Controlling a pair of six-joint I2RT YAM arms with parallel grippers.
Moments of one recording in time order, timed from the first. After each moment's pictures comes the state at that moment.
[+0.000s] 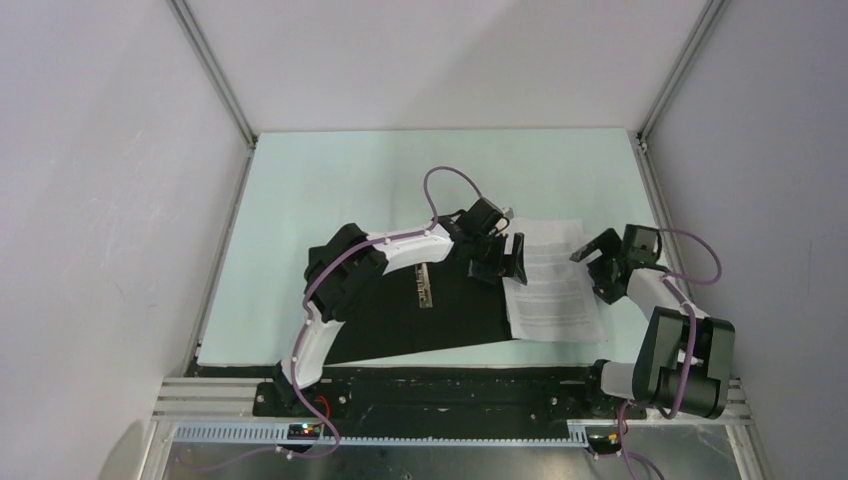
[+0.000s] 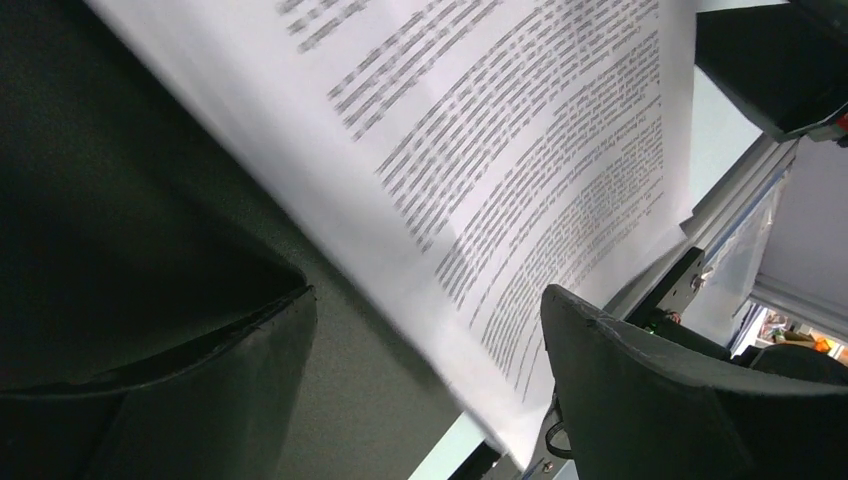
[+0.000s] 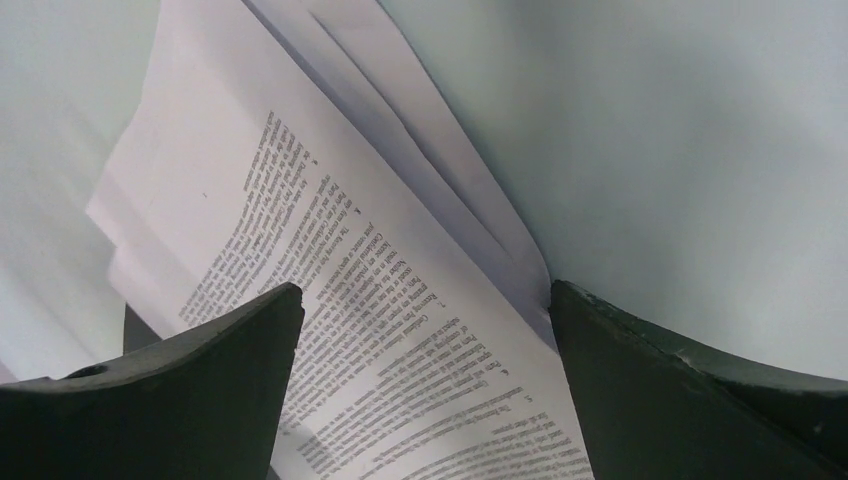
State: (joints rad) left arm -0.87 2.17 1.57 -0.32 0.36 -0.70; right arm -0.27 1.30 0.58 -0.24 -0.15 0.74
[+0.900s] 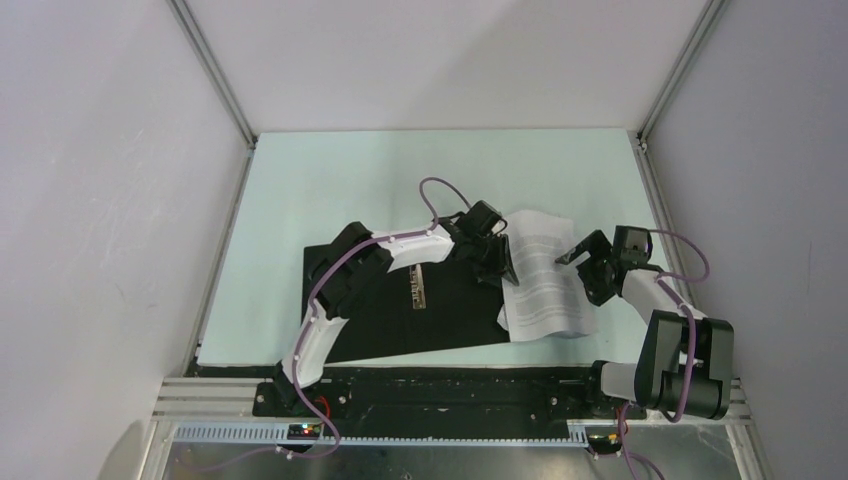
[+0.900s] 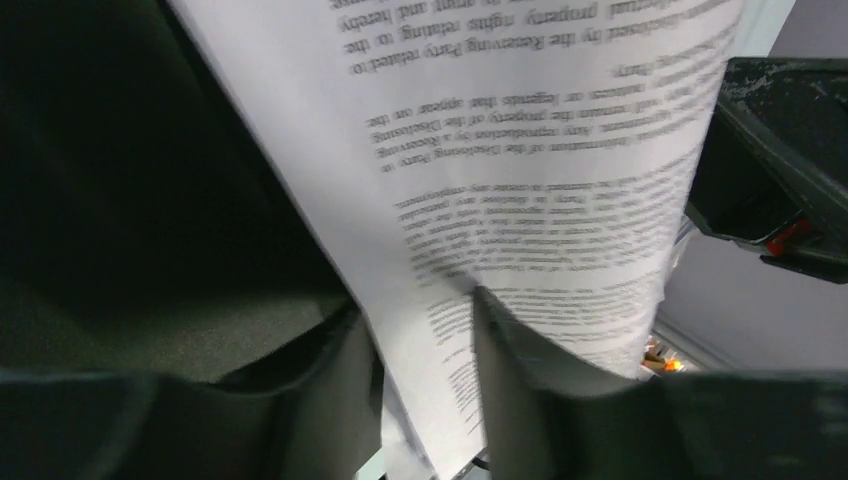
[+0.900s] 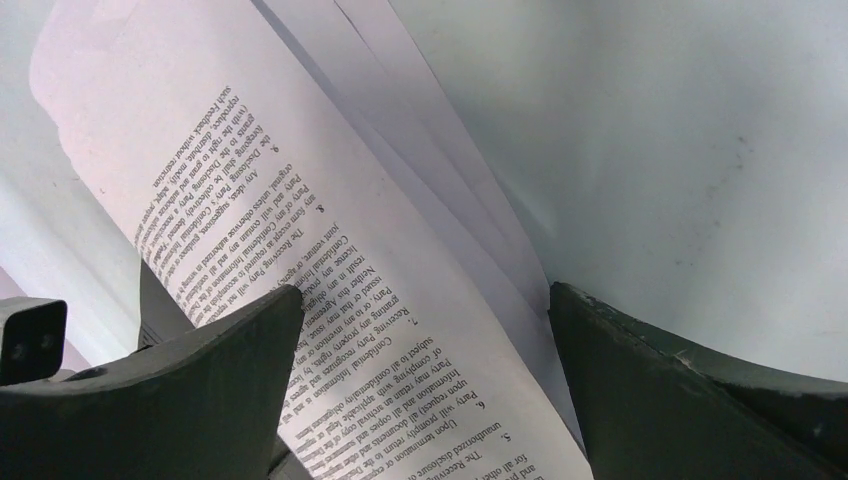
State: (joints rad) left arm -0.87 2.20 1.55 -0.29 0.40 -0.94; right arm -0.17 1.28 0.57 -0.25 -0.21 0.79
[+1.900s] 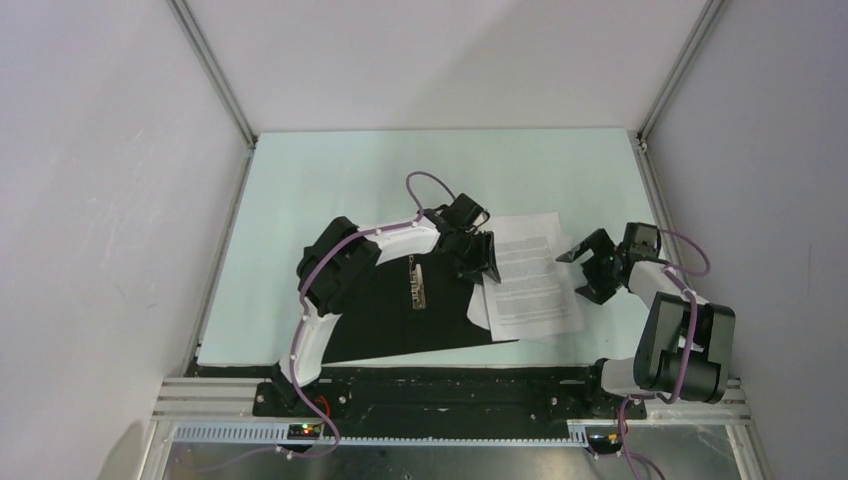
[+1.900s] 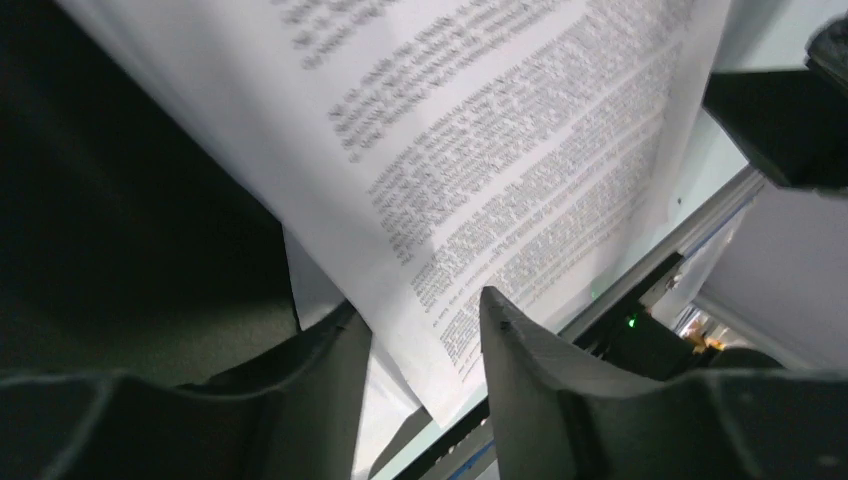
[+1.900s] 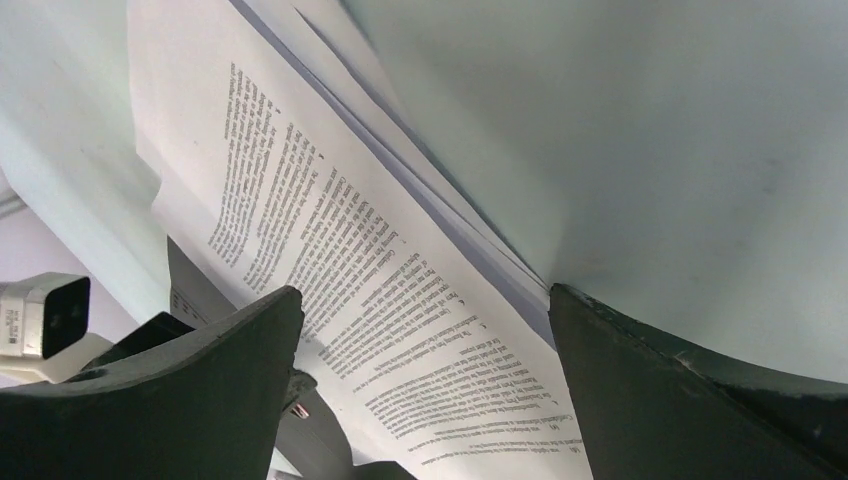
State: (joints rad) left arm -0.79 2.16 1.51 -0.38 0.44 -0.80; right arm -0.27 1.36 0.62 -0.30 -0.37 0.74
